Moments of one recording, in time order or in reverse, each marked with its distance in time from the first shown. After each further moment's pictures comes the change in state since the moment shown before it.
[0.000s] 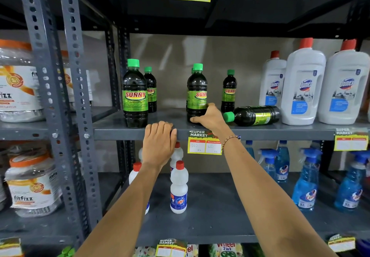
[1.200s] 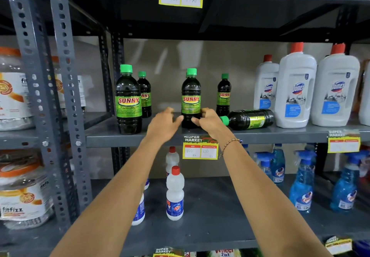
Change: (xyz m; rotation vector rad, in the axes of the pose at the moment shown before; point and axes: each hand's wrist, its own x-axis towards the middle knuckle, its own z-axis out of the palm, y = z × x) left_hand 0.083 0.019 -0.016 -0.388 -0.517 -0.250; right_hand 0.006 0.004 -0.008 0.225 -0.086 0.049
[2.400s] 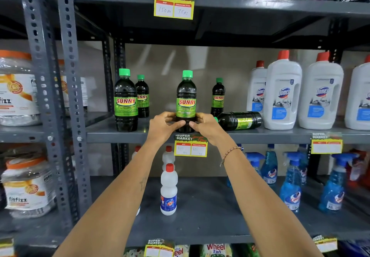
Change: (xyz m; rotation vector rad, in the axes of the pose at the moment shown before) left_hand -0.036 0.026 0.002 -0.594 0.140 -0.007; right_hand -0.055 -0.005 -0.030 0.089 -0.147 -0.097
